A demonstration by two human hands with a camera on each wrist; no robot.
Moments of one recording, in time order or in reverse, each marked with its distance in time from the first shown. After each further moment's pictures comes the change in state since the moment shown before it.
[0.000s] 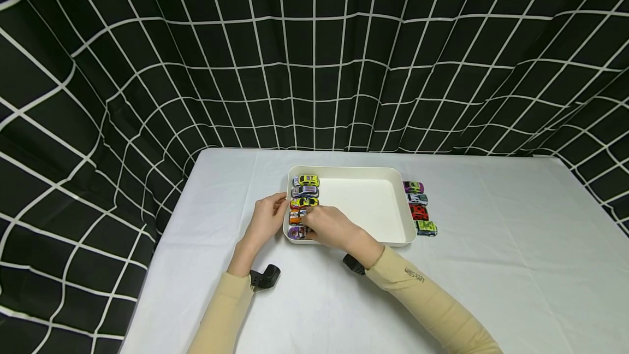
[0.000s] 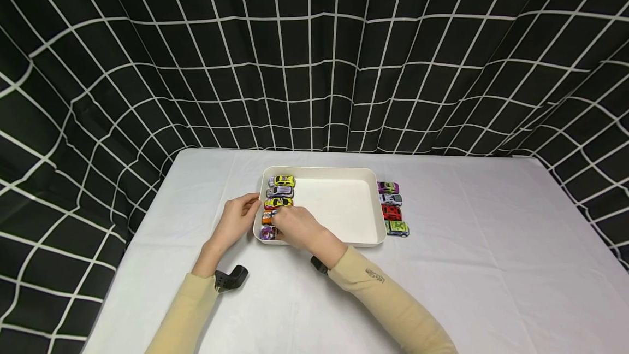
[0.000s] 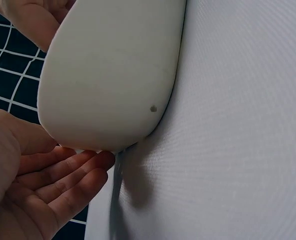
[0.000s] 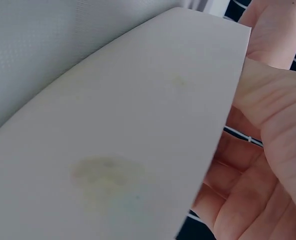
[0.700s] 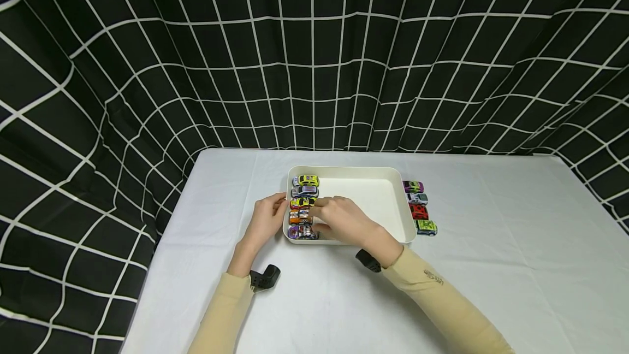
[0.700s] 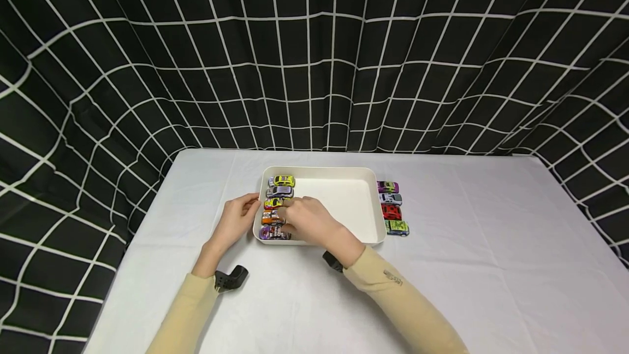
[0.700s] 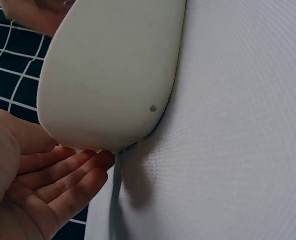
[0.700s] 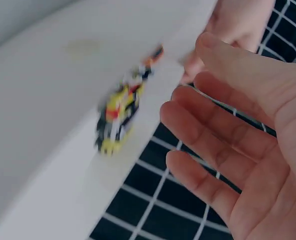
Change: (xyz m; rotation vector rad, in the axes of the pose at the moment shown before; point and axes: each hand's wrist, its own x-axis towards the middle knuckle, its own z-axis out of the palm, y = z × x) left_hand 0.000 0.000 0.000 -0.002 -0.007 -0.023; right_hand -0.019 0.014 -0.022 -0.022 0.138 -0.057
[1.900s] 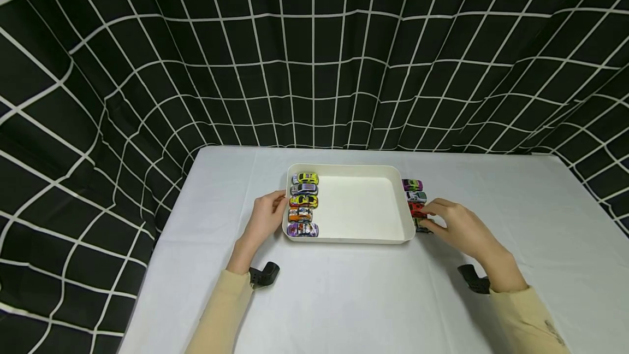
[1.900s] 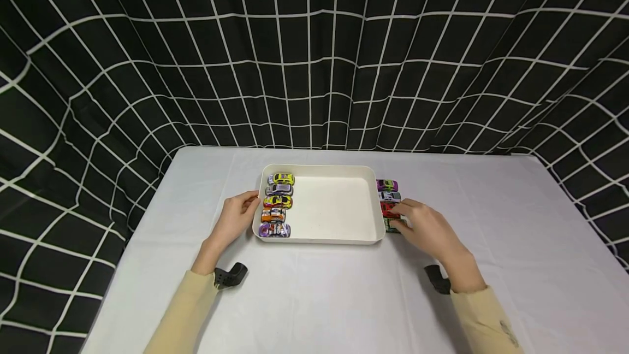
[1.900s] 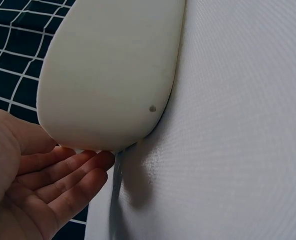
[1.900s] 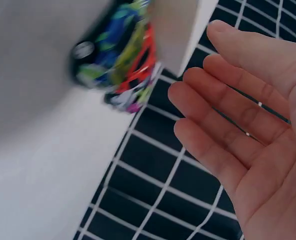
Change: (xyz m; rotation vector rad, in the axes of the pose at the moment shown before) left_hand 0.001 -0.002 0.001 0.021 -0.018 -0.023; right_hand -0.166 0.093 -0.038 0.039 0.159 0.339
